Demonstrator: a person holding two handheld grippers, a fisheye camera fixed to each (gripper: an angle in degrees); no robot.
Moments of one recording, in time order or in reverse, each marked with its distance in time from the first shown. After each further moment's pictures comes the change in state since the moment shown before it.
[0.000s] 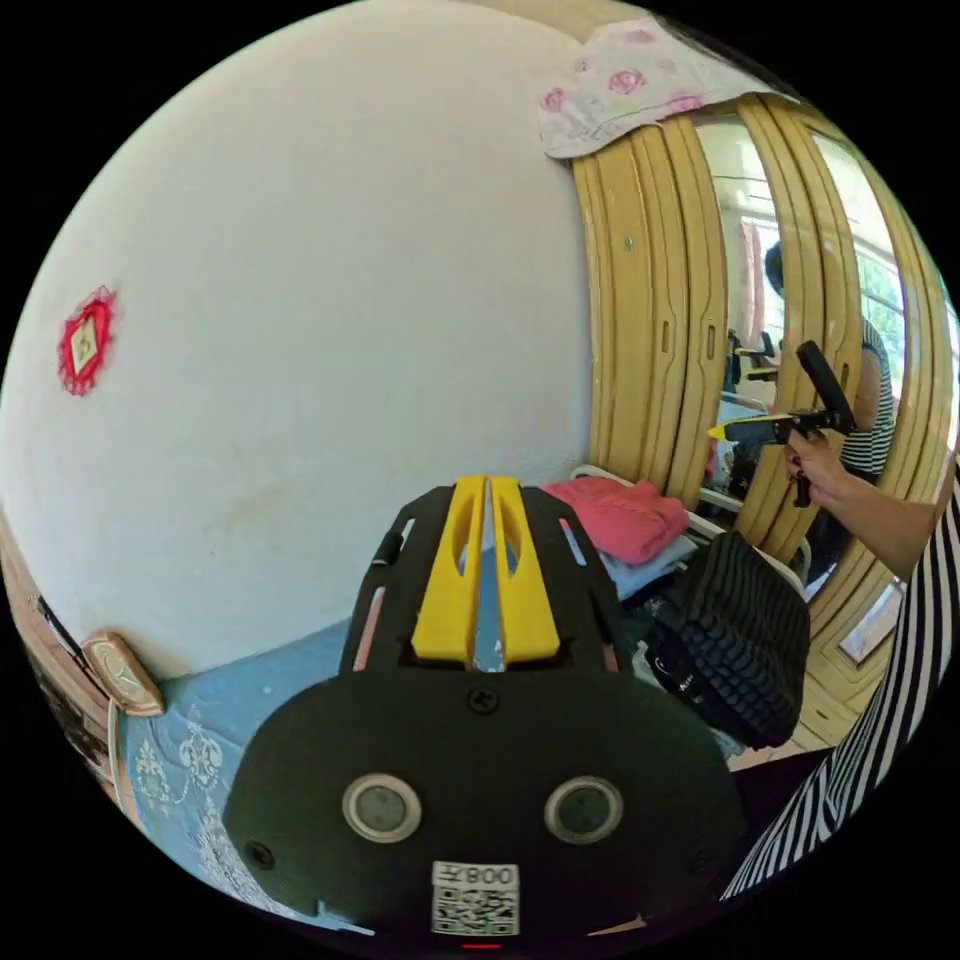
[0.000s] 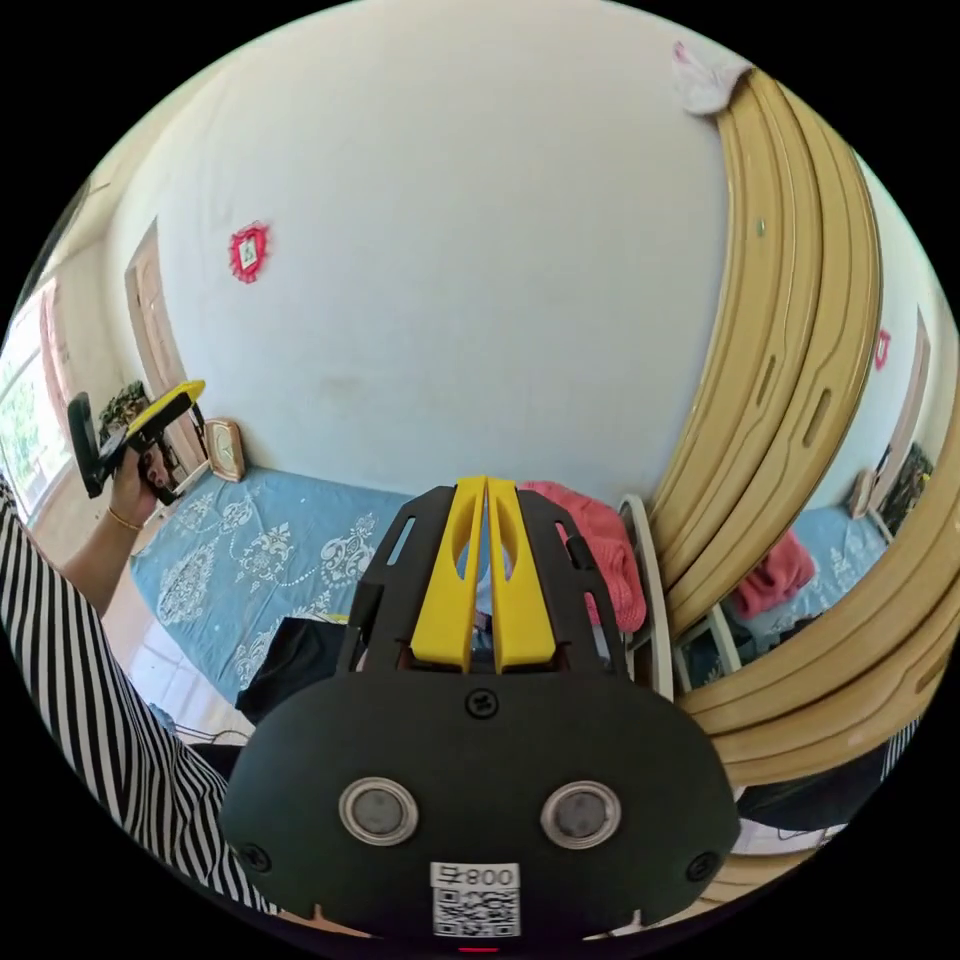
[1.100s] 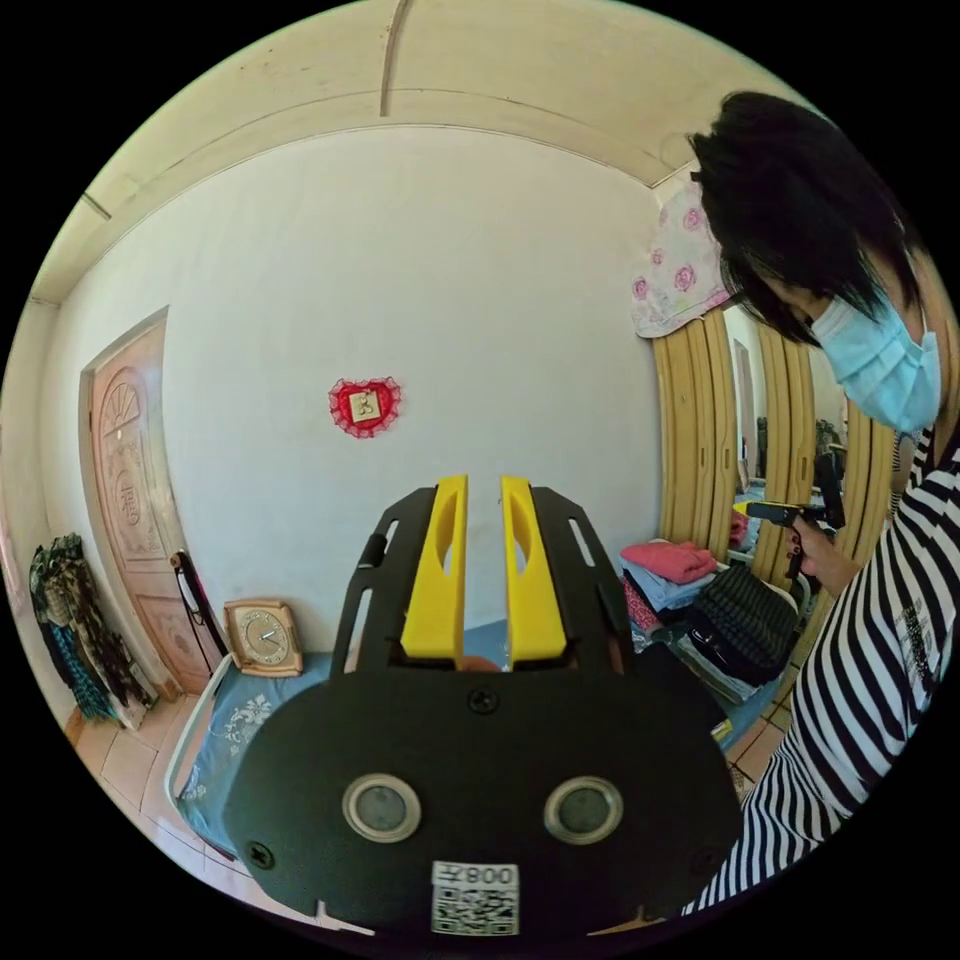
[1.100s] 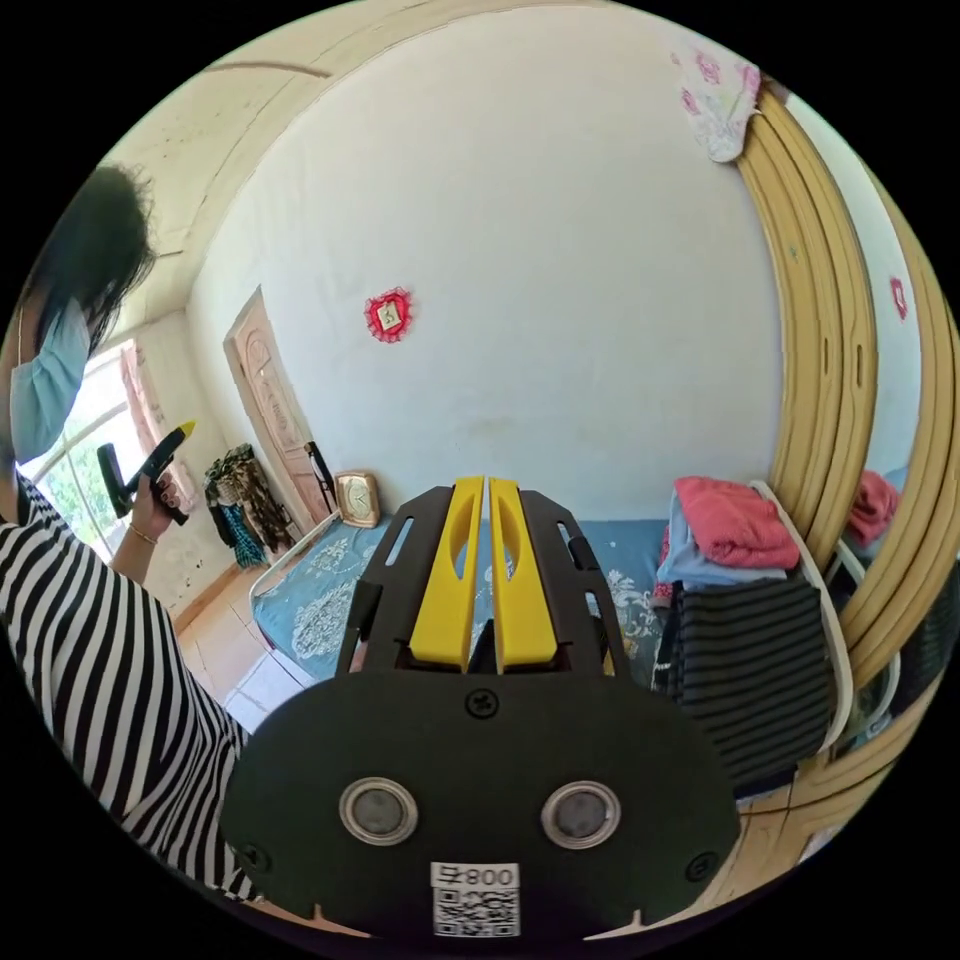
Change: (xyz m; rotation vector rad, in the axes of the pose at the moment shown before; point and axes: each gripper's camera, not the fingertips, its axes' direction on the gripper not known) left arm -0.340 -0.267 -0.597 0.166 -0.156 -0.061; right arm -0.389 0.103 -0.236 0.198 -0.277 0.092
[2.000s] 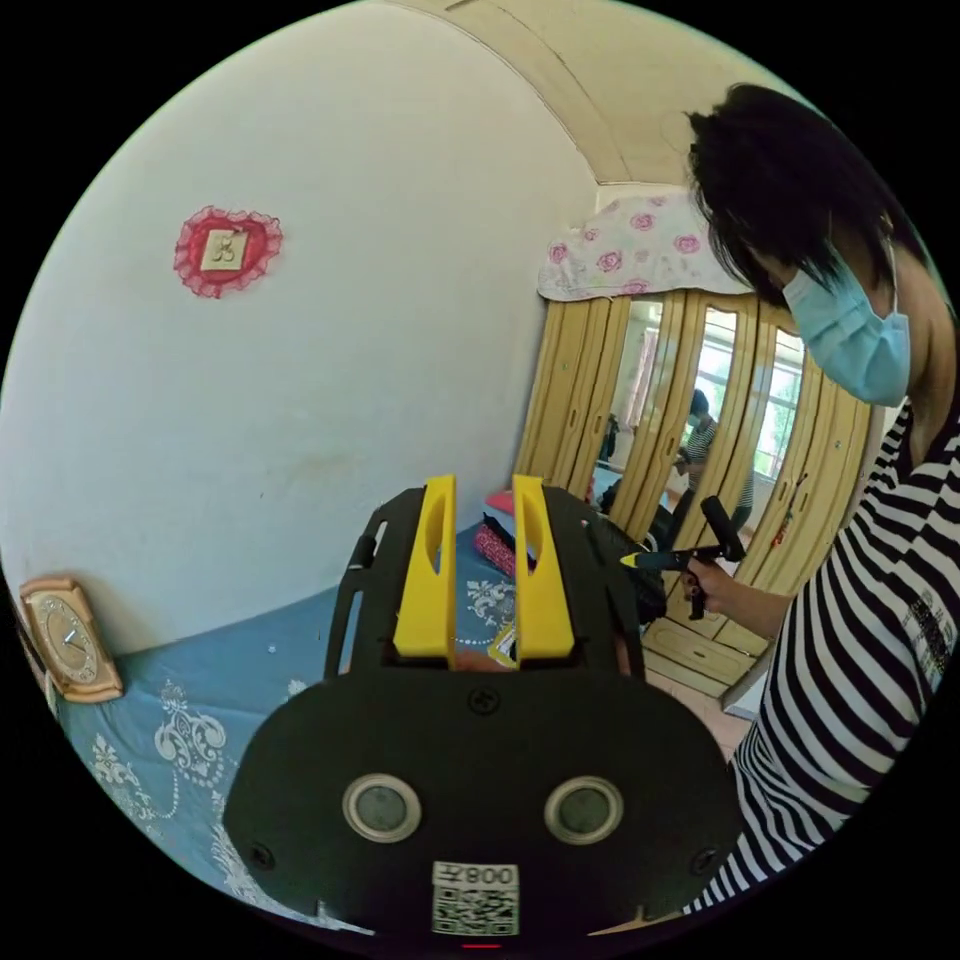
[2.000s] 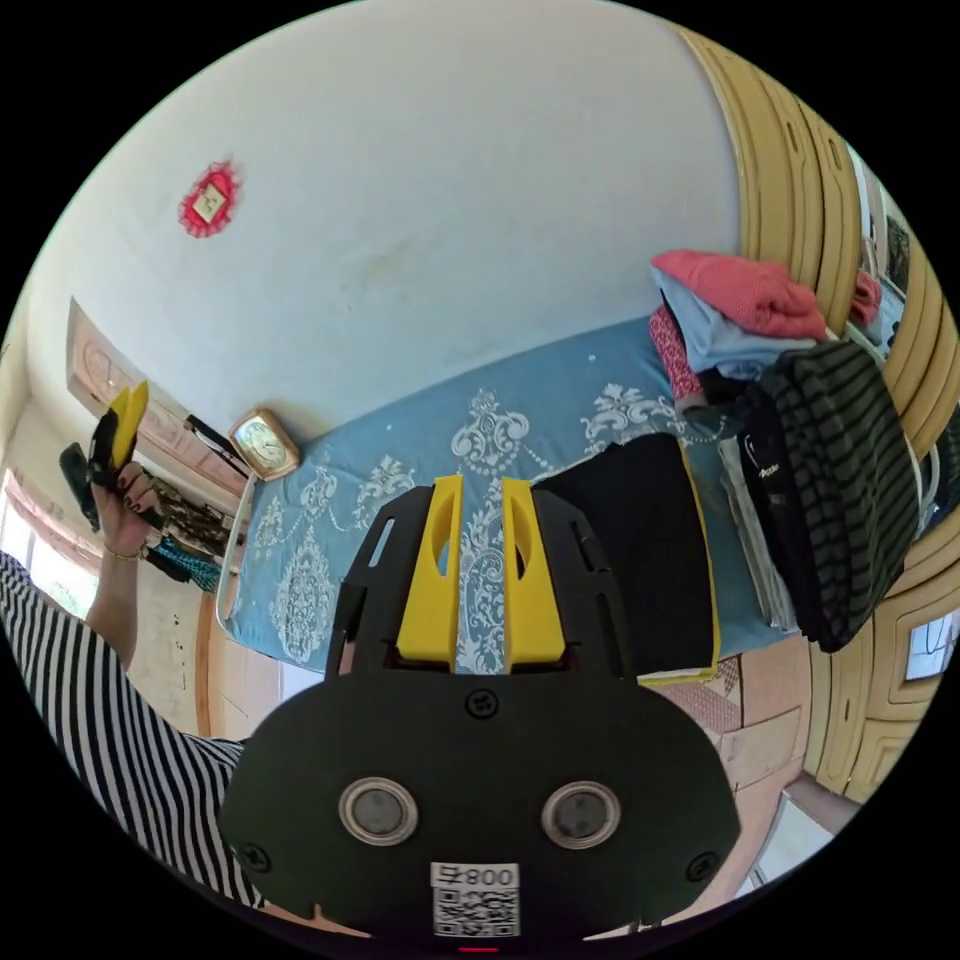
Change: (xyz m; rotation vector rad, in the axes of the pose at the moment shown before) left arm -0.269 -0.020 0.242 -0.175 0.708 -0.112; right arm -0.156 0.041 0.262 -0.386 0.228 0.387
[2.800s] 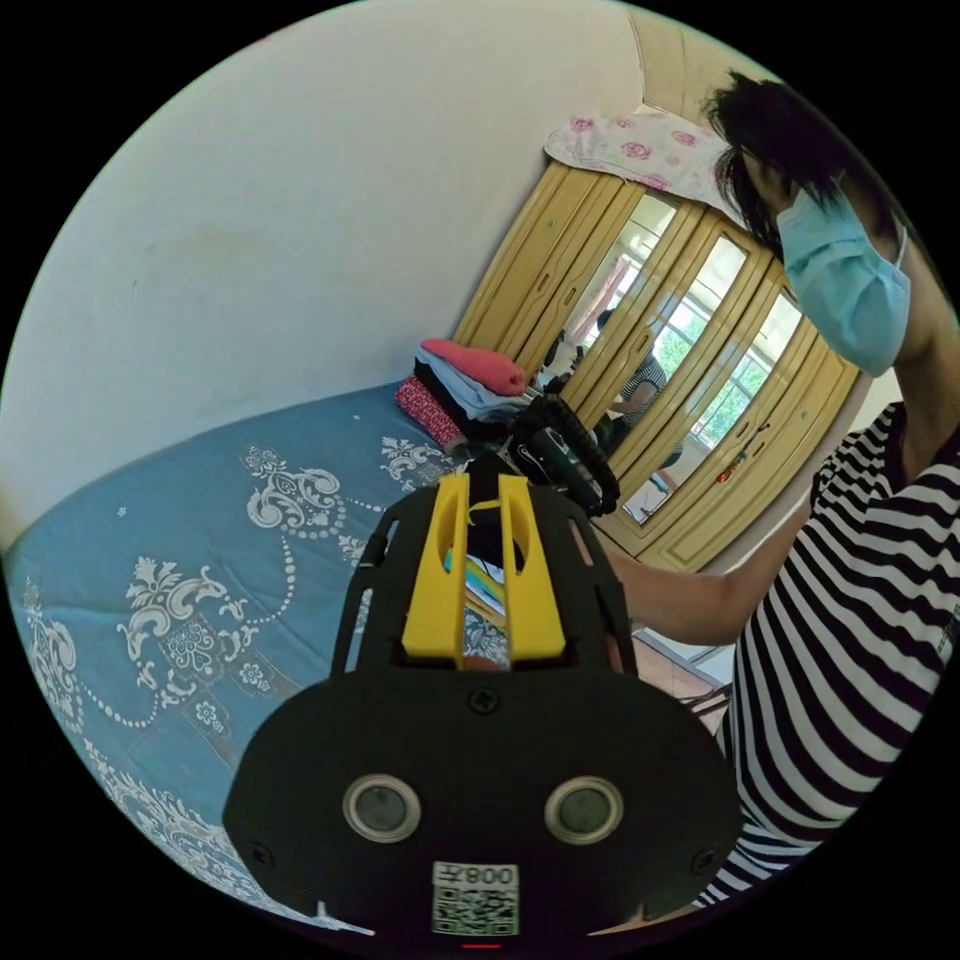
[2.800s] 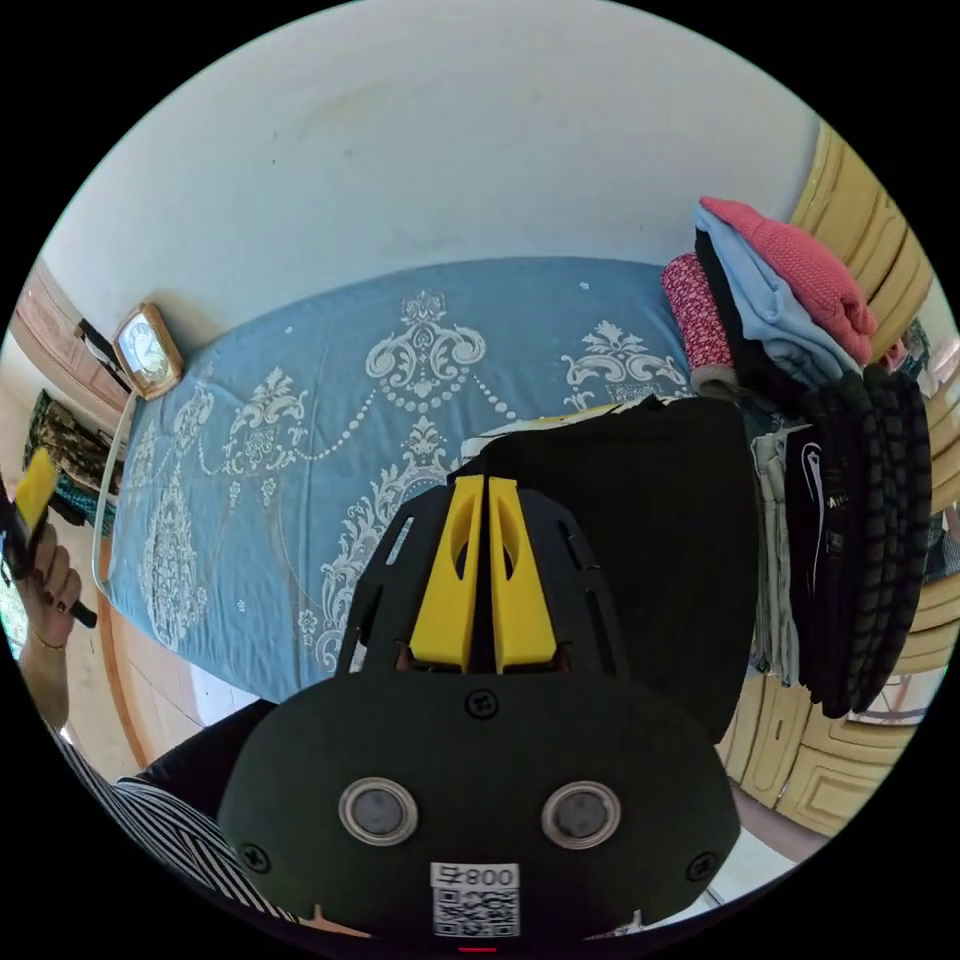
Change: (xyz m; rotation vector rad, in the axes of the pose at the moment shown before) left arm -0.086 0.127 0.016 -0.303 0.219 -0.134; right arm -0.110 0.007 0.179 -0.195 0.289 -0.123
